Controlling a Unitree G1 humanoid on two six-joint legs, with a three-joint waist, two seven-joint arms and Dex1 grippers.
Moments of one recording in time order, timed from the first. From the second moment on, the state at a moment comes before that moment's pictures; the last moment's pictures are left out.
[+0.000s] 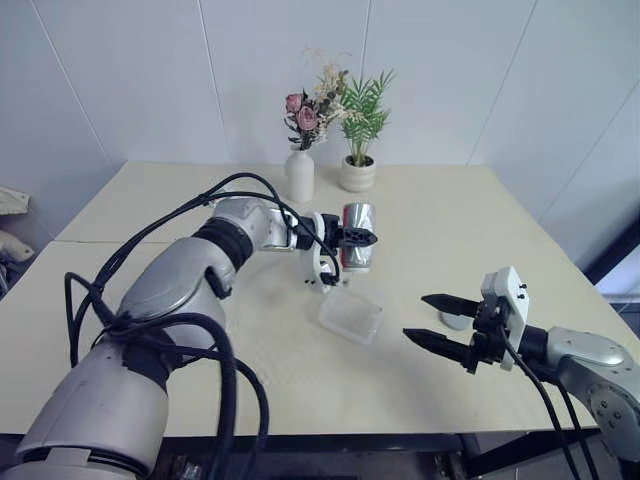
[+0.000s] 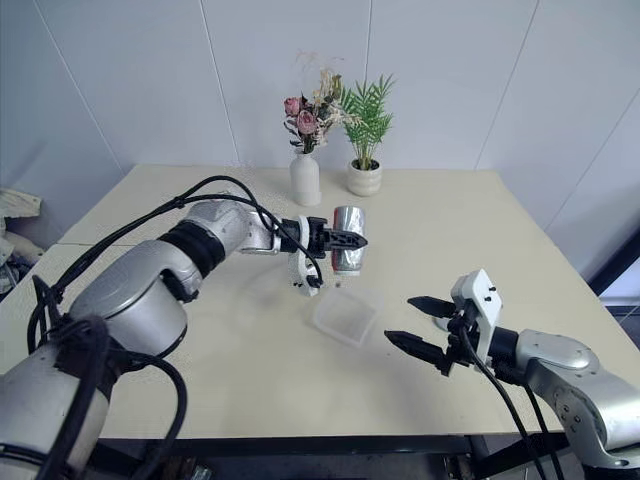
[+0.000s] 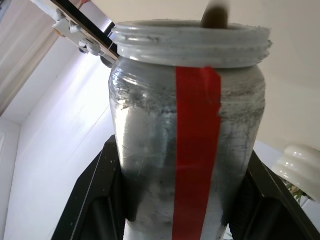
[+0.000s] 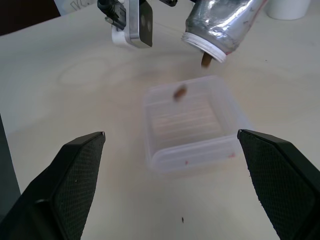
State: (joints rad) left arm -1.73 0.34 -1.14 1.20 1.56 -0.67 0.82; right arm -0.25 -0.73 -0.23 -0.40 0.73 0.68 0.81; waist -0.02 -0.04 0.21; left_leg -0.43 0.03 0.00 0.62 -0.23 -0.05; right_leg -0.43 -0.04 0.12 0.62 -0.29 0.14
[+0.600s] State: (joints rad) left arm -1.61 0.43 -0.87 1.30 1.11 -1.01 0.41; right arm -0.27 -0.70 -0.19 -0.38 0.71 0.65 0.82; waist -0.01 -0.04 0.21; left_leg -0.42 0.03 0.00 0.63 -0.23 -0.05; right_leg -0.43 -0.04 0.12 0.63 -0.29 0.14
